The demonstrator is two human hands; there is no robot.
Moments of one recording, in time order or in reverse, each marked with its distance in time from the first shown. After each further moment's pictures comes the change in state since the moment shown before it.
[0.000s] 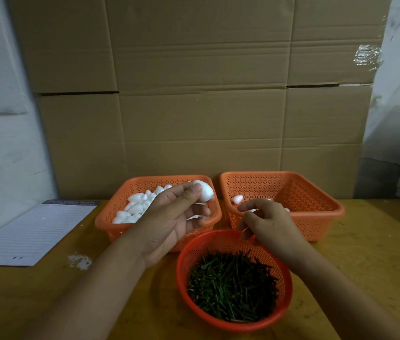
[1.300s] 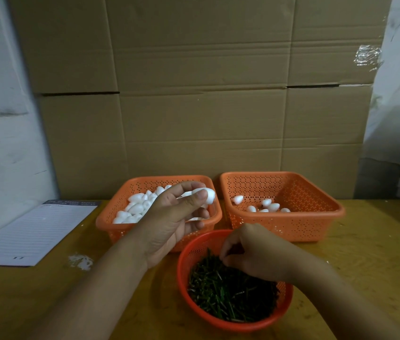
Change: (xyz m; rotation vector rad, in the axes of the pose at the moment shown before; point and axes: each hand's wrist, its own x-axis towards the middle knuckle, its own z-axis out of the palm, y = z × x) left_hand -0.004 0.003 0.004 -0.013 0.056 -0.055; right_hand -0.009 -0.006 0.006 -0.556 -0.489 -0.318
